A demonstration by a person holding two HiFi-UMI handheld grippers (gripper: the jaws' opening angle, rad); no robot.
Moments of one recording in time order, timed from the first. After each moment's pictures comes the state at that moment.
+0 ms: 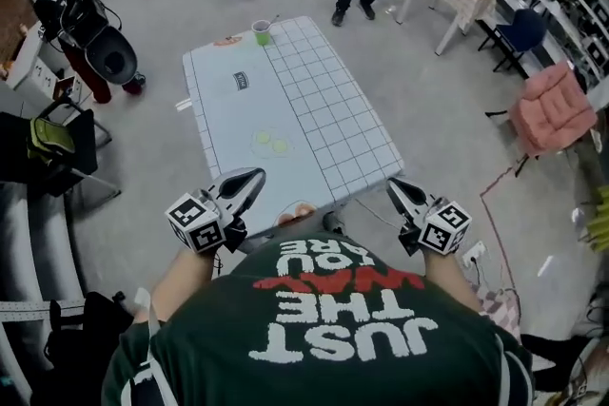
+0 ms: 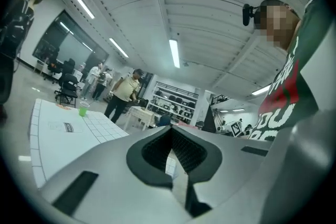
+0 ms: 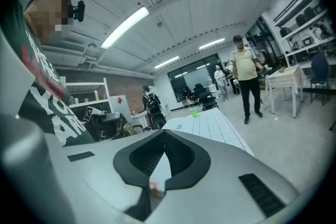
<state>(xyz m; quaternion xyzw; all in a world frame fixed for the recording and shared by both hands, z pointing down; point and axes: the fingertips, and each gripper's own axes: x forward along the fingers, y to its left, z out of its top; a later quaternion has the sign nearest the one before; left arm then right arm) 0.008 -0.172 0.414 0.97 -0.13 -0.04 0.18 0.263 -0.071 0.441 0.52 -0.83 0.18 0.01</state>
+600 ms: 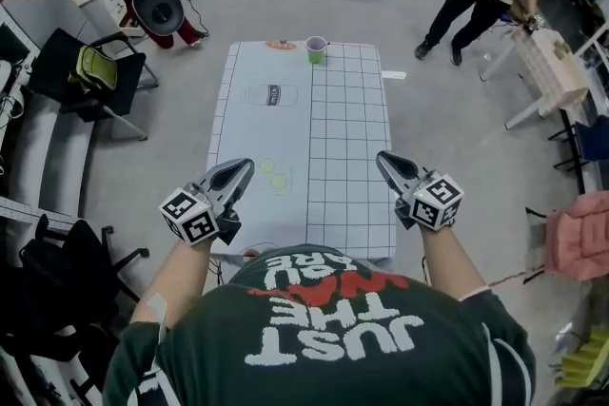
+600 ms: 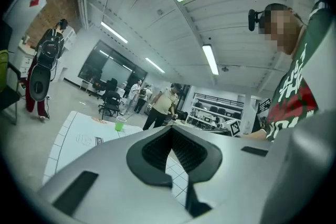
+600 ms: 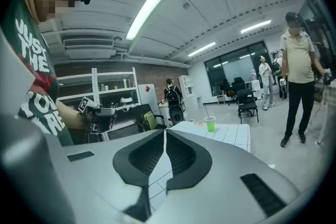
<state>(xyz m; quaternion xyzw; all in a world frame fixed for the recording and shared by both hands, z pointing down) 0.064 -0.319 0.418 0.91 -0.37 -0.07 0.19 0.337 -0.361 0.440 0.33 -0.93 0.13 0.07</state>
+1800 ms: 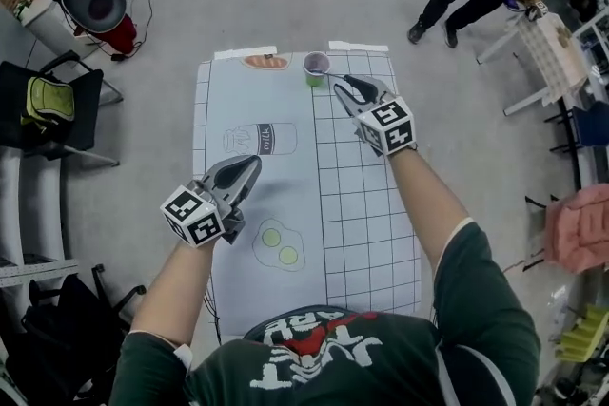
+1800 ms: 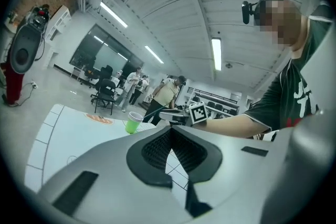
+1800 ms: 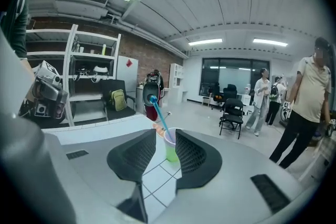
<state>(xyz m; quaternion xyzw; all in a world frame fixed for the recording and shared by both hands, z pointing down) 0.045 -0.567 0.524 0.92 -0.31 -0.04 0.22 0.222 -0.738 0.545 0.39 -0.90 0.03 0.20</state>
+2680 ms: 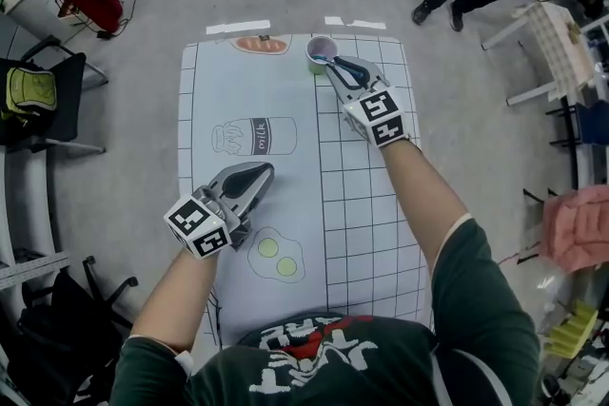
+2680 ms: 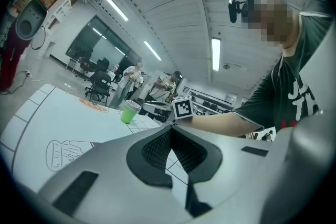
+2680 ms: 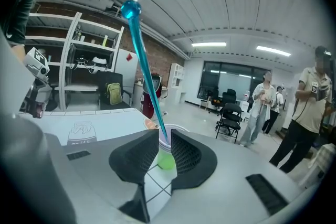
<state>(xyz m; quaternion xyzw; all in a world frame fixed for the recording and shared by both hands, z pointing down) 0.070 -0.582 0.576 0.93 -0.28 -0.05 0.24 0.194 -0.788 0.592 0.40 -0.89 -0.01 0.22</state>
